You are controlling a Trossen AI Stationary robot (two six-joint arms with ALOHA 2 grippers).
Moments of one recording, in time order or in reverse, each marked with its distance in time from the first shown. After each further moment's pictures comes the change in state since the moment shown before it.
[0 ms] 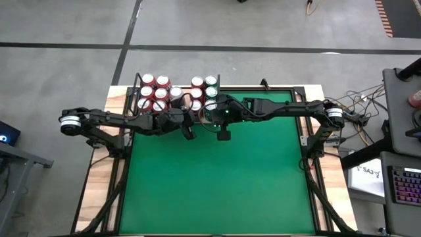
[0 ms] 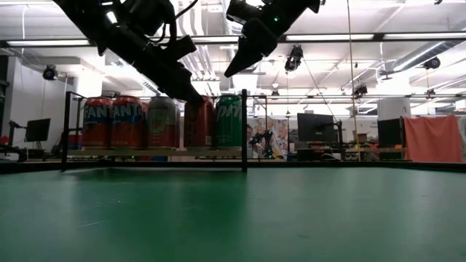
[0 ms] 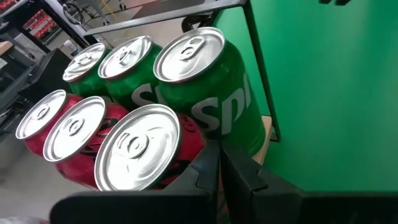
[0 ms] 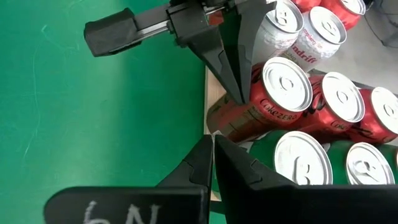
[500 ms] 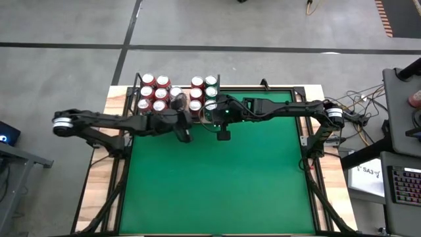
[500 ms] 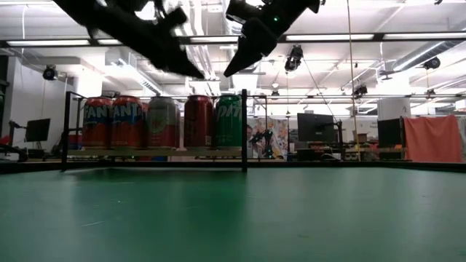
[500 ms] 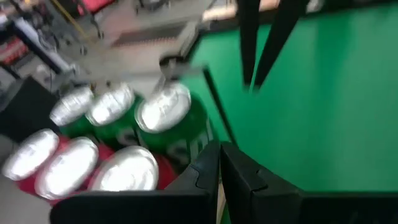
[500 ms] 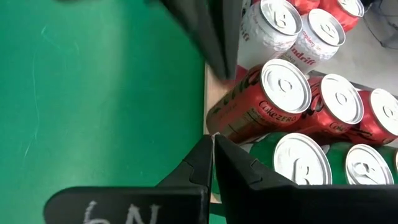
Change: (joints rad) left arm -0.054 -0.100 0.018 -0.041 0.083 -0.012; right arm 0.000 0.000 -0.001 0.006 0.000 -0.002
